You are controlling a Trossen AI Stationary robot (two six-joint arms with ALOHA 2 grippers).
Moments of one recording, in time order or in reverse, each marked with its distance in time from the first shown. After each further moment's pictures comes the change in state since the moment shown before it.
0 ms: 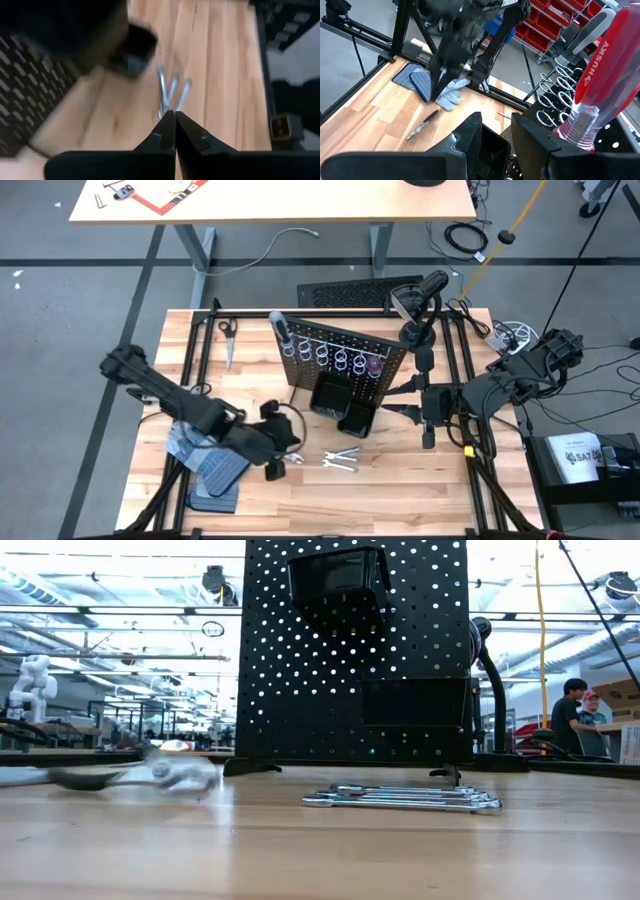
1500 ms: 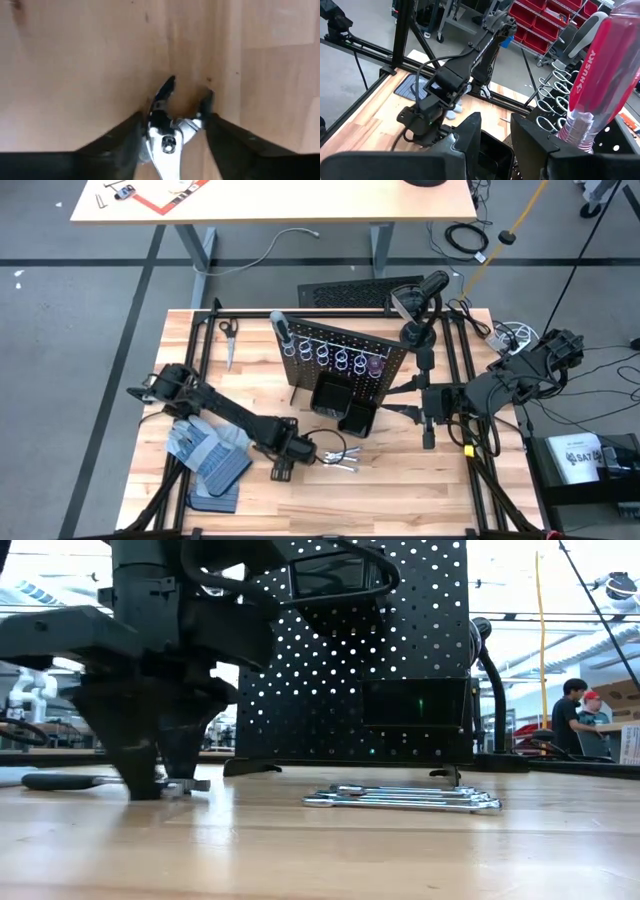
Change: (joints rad) left arm 0.172 0.514 -0.096 -0.053 0.396 0.273; right arm 0.000 0.001 0.000 0.039 -0.001 0.049
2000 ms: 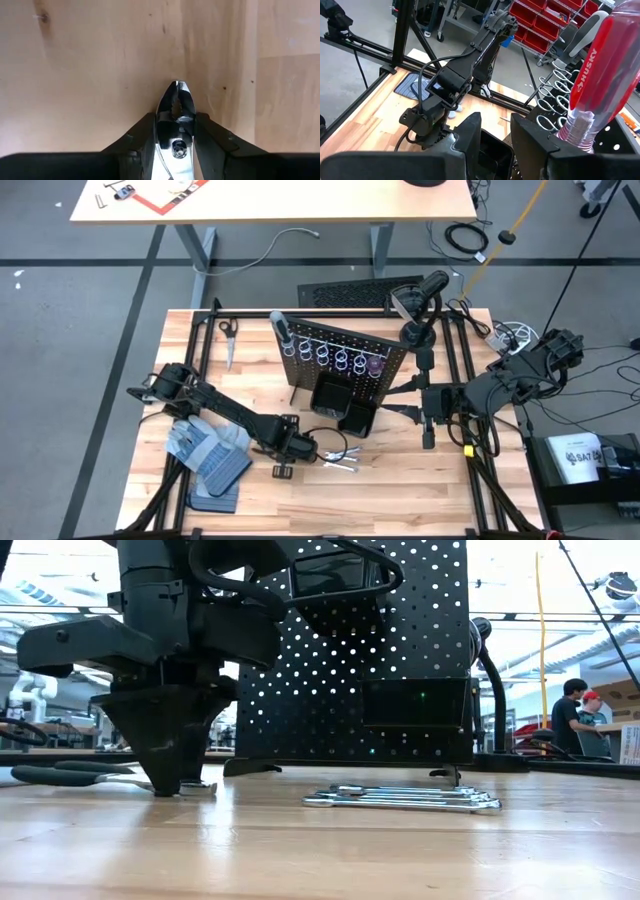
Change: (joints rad) left arm 0.006 -0.013 0.006 0.008 -0.046 0.021; right arm 0.000 0.000 0.000 -0.006 0.000 -0.001
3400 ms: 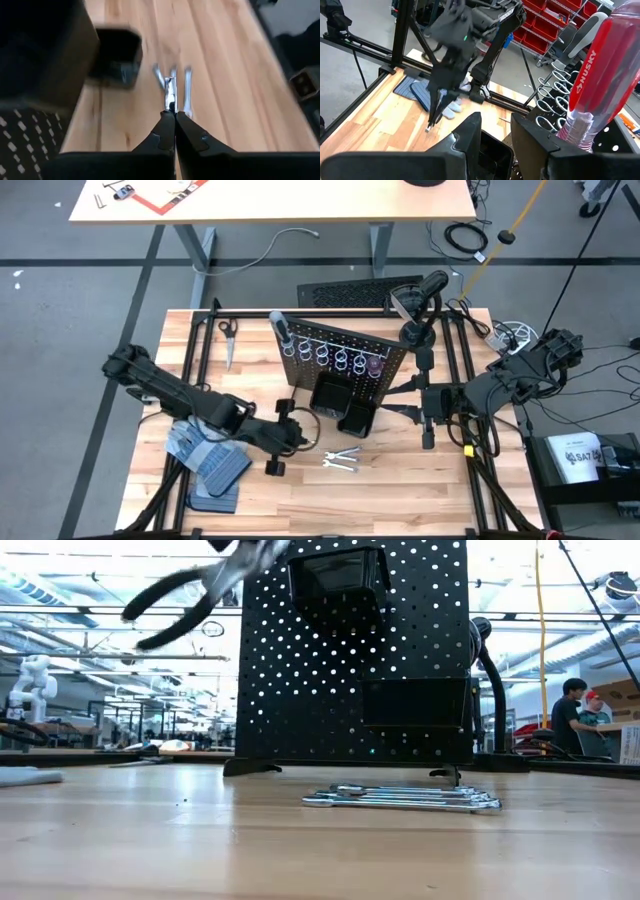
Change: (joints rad) left arm -0.086 -0.478 0.026 0.158 -0.198 0.097; right arm 0.000 0.000 0.000 0.005 0.001 -0.011
